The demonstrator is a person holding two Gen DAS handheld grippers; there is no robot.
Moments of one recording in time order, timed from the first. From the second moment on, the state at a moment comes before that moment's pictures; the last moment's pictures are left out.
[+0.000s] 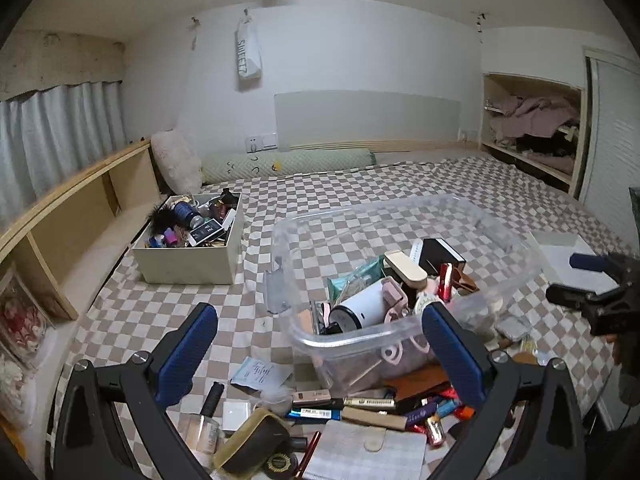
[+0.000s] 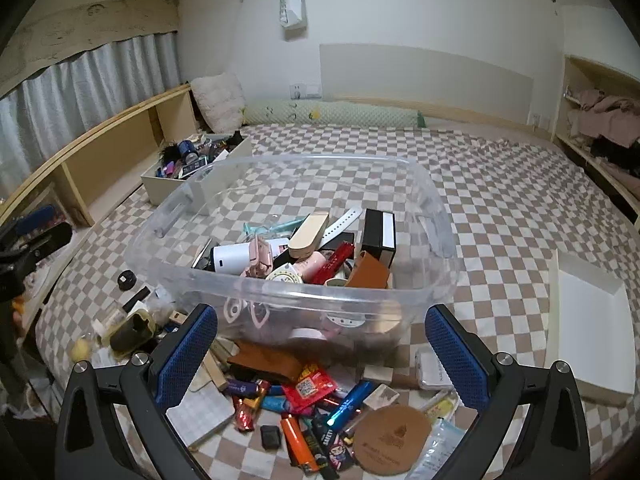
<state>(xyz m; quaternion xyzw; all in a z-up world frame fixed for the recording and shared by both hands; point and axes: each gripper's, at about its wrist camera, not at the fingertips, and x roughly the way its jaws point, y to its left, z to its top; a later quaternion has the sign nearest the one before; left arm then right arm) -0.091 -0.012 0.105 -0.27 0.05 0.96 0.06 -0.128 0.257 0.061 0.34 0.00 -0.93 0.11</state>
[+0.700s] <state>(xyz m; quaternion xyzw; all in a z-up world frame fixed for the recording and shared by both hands) -0.071 -0.036 0.040 -0.41 0.03 0.91 0.11 -0.075 0.260 0.012 0.40 0.03 -0.91 0.15</state>
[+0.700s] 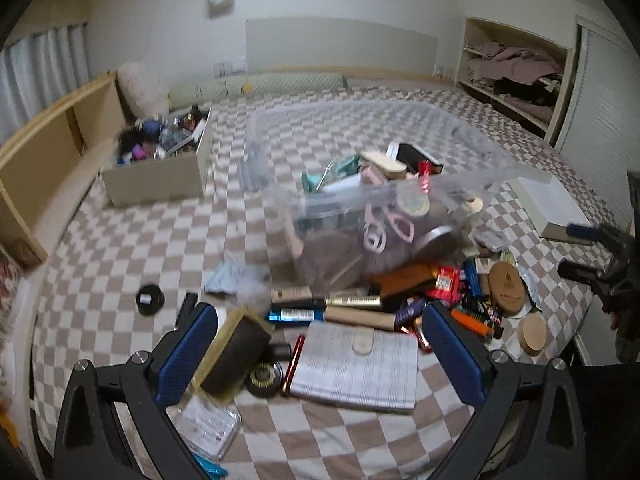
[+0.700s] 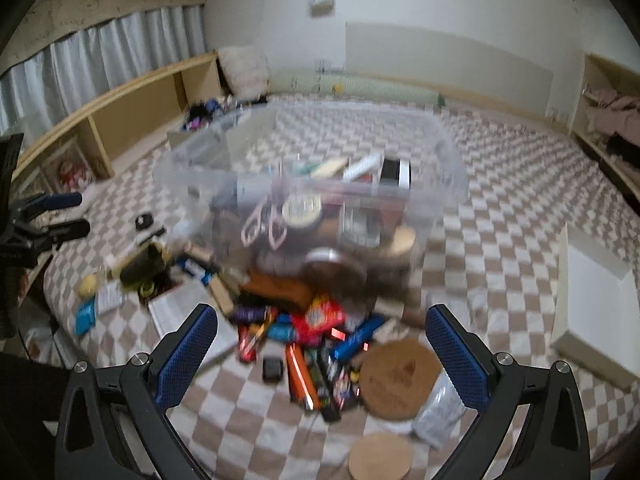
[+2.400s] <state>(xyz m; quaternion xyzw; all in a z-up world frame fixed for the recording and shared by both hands) -0.084 0.005 -0.094 -0.60 -0.04 0.78 0.13 -0.043 0.322 -0.147 0.57 0.03 -0.82 0.10</state>
